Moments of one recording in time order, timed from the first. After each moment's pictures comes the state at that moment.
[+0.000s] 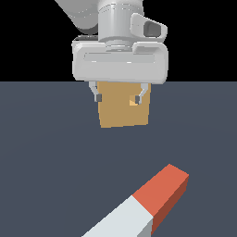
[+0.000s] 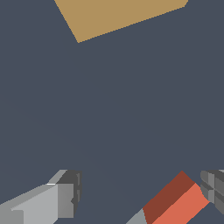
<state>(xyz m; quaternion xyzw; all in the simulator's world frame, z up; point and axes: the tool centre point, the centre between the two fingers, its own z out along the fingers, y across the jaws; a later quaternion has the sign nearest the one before) -0.001 -0.020 0.155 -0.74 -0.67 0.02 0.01</state>
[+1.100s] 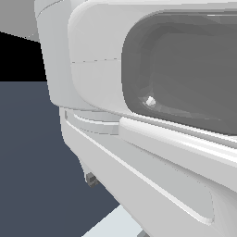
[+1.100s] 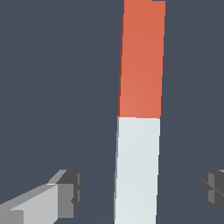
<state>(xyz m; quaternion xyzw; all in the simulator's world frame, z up) -0.003 -0.208 0.073 -0.93 -0.36 0.00 0.00</state>
